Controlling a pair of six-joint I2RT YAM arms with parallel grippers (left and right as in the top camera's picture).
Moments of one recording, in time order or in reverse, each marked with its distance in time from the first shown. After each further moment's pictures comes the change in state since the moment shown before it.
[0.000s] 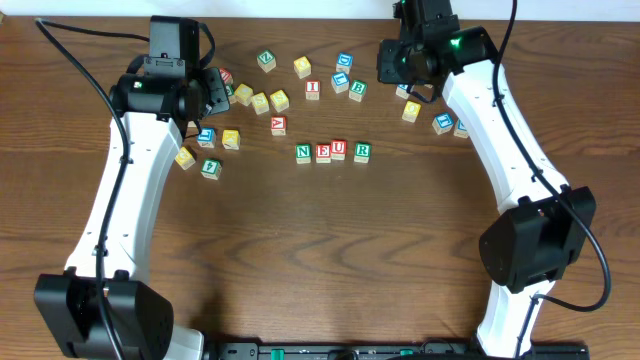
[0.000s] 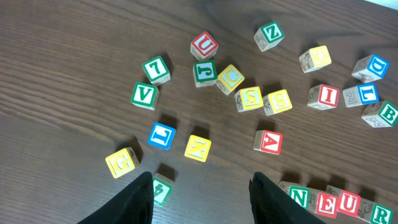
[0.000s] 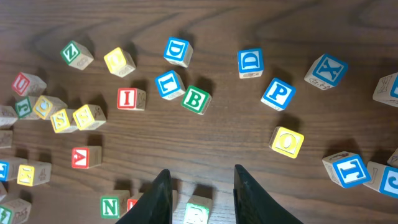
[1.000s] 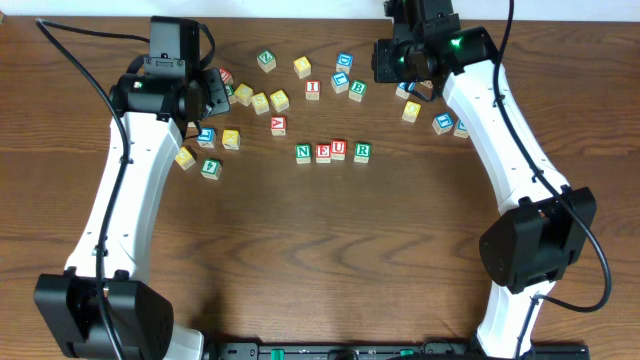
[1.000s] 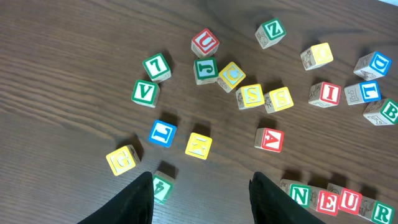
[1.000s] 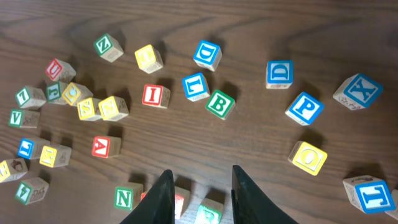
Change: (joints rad) left arm 0.000 0.000 0.000 -0.009 0.000 0.000; right arm 0.001 -0.003 -0.001 0.036 -0.092 -0.080
